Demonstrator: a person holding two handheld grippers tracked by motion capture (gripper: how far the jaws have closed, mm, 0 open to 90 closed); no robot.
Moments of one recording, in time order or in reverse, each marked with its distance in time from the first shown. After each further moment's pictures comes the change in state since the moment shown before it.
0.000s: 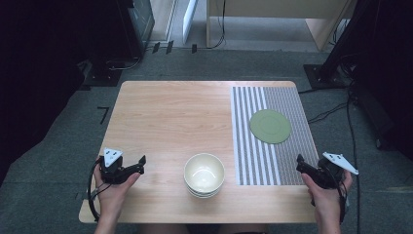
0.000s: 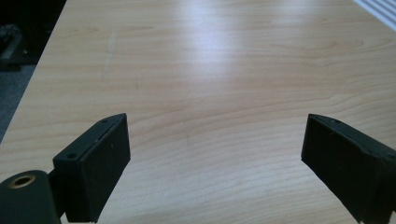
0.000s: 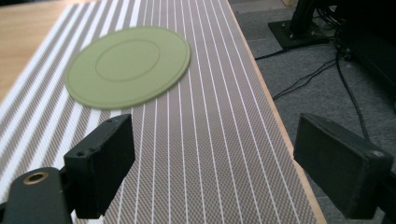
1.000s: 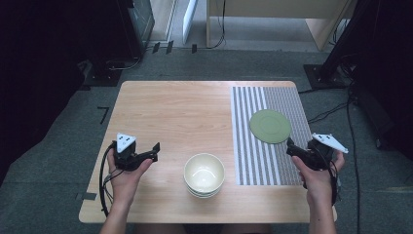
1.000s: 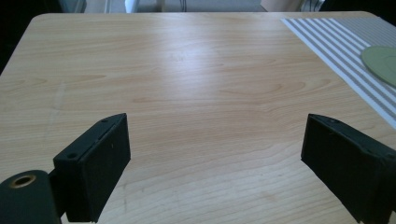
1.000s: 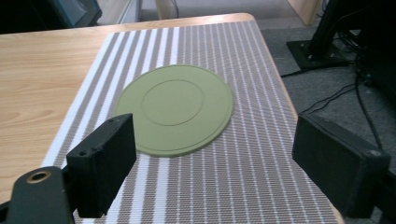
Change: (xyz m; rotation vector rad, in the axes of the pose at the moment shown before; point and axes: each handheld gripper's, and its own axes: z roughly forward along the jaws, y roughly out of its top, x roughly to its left) left arm -0.038 0.044 0.008 -0.048 -0.093 0.005; right arm 0.042 0.046 0.005 -0.026 0.055 -0.061
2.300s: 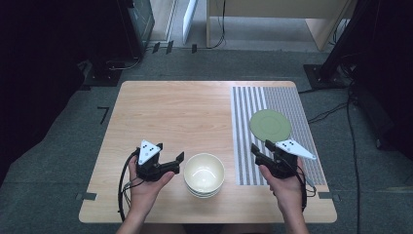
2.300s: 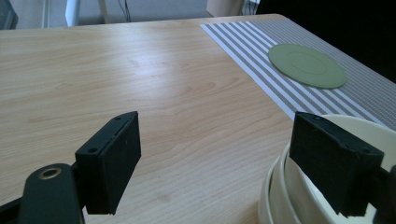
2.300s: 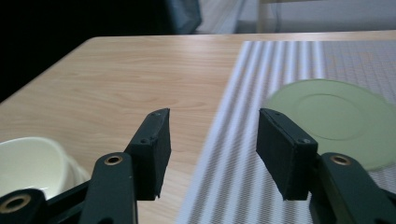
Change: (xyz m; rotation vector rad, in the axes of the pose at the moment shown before) left arm -0.067 -0.003 -0.014 -0.024 -0.187 0.067; right arm 0.093 -0.012 -0.030 -0.034 0.377 -0.091
